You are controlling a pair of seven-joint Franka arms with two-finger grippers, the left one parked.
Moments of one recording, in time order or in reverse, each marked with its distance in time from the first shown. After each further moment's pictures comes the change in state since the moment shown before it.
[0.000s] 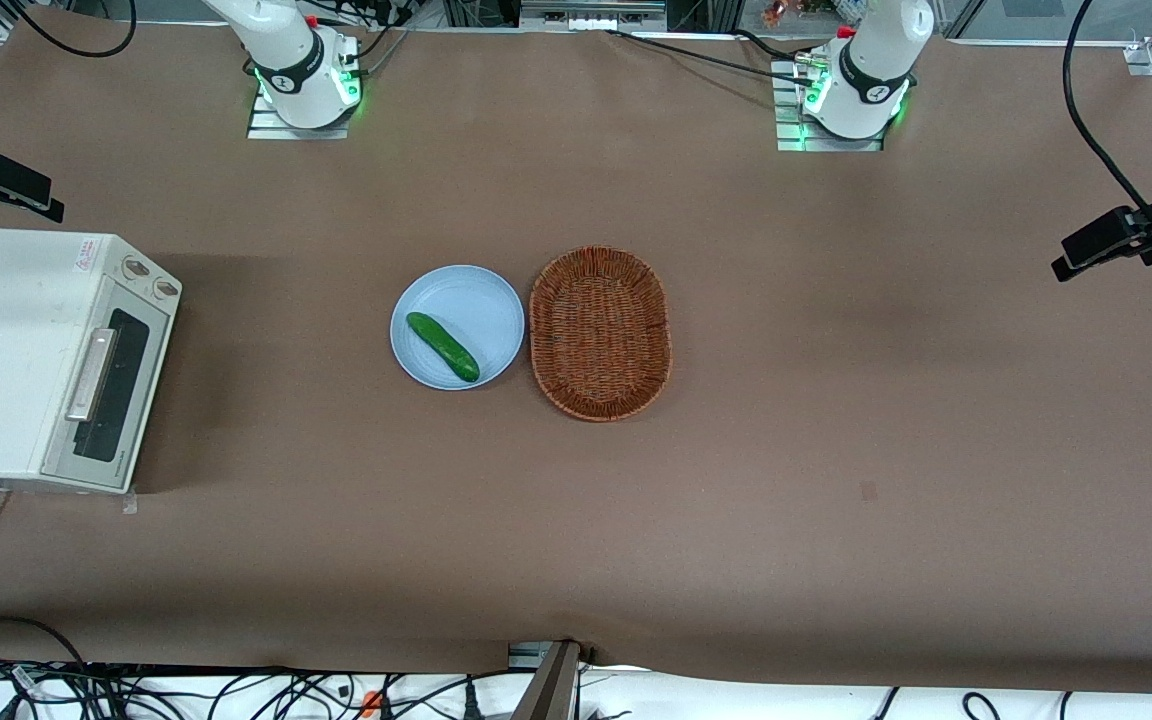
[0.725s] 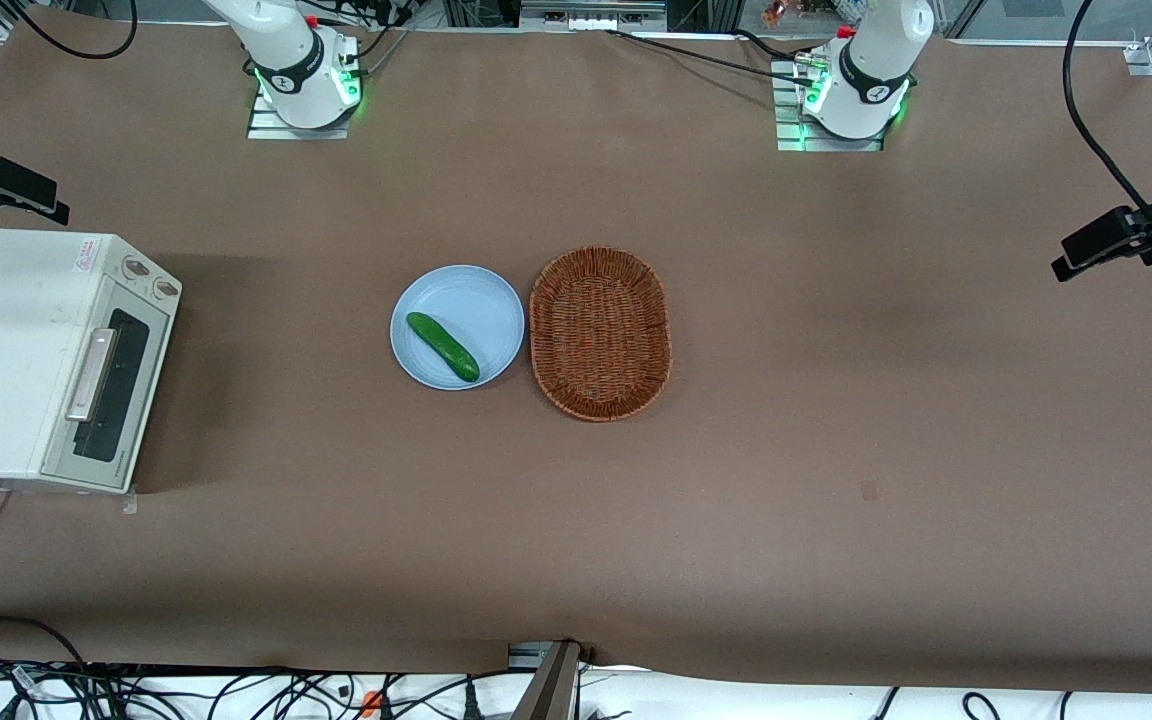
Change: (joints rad) arm 0.000 0.008 0.001 -0.002 0.000 -0.006 0.000
